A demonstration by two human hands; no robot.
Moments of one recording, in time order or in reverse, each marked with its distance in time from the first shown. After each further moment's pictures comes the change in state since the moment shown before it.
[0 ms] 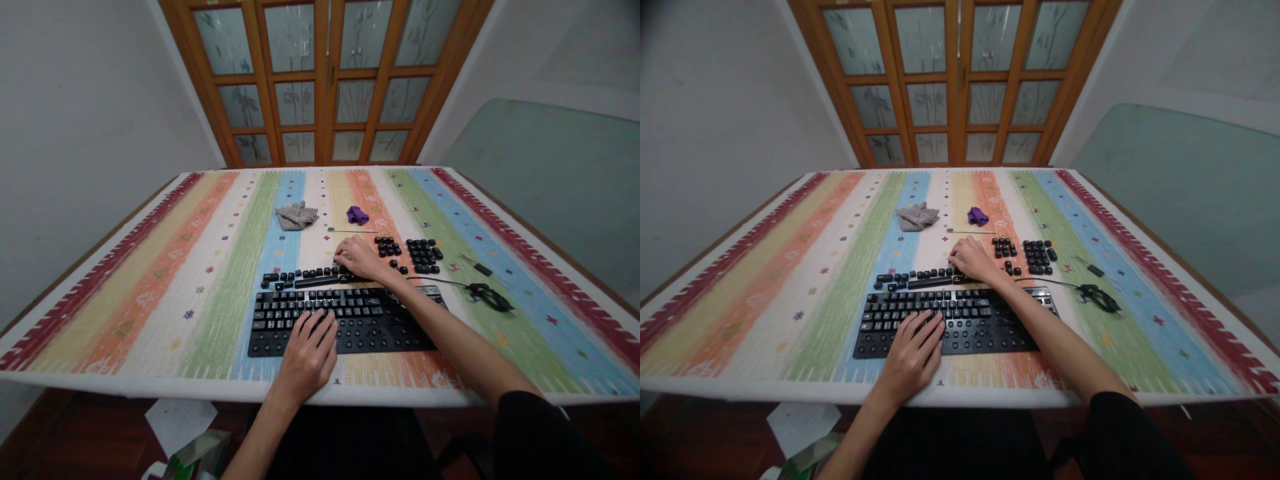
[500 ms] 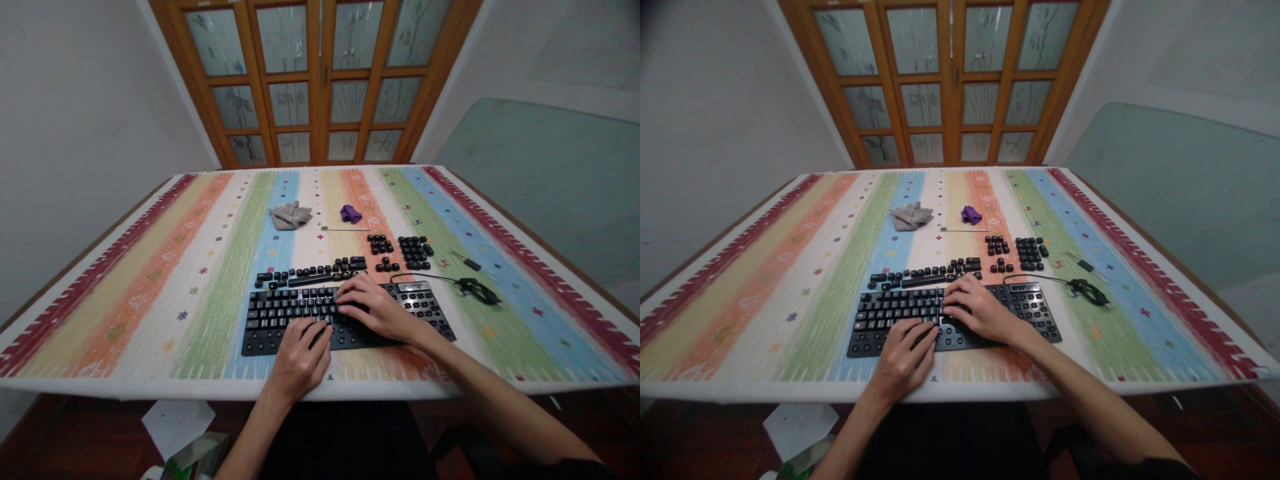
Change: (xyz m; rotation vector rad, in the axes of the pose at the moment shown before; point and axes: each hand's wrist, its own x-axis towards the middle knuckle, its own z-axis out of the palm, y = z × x) left_hand -0.002 0.001 -0.004 -0.045 0.056 0.023; right_hand -0.103 -0.066 -0.042 0.377 0.051 -0.260
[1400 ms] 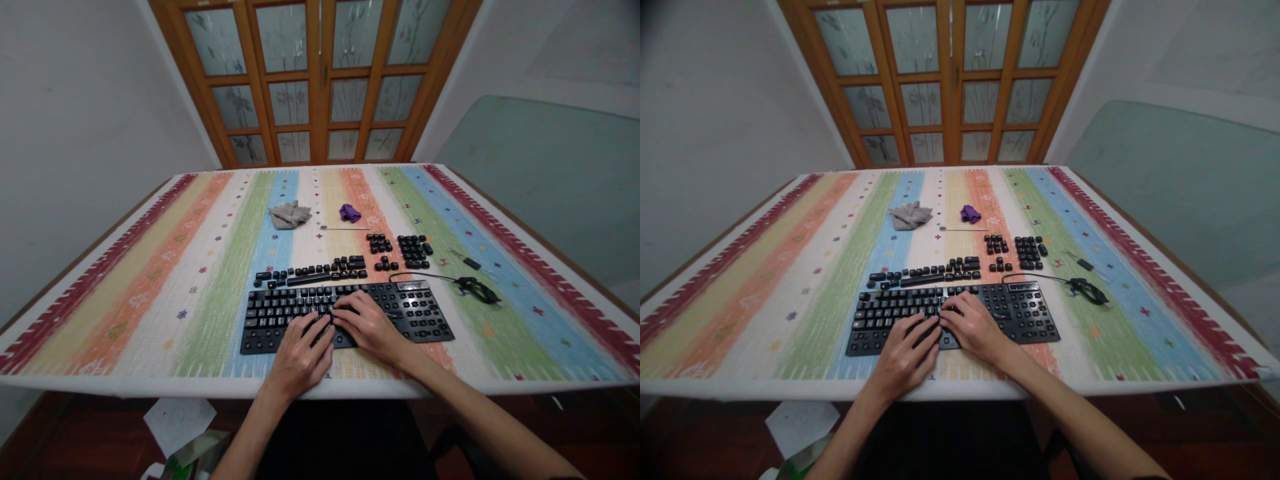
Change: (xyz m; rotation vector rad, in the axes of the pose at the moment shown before) left_hand 0.001 0.000 0.002 0.012 -0.065 0.028; right_hand -0.026 -0.010 0.039 -0.216 0.123 -0.014
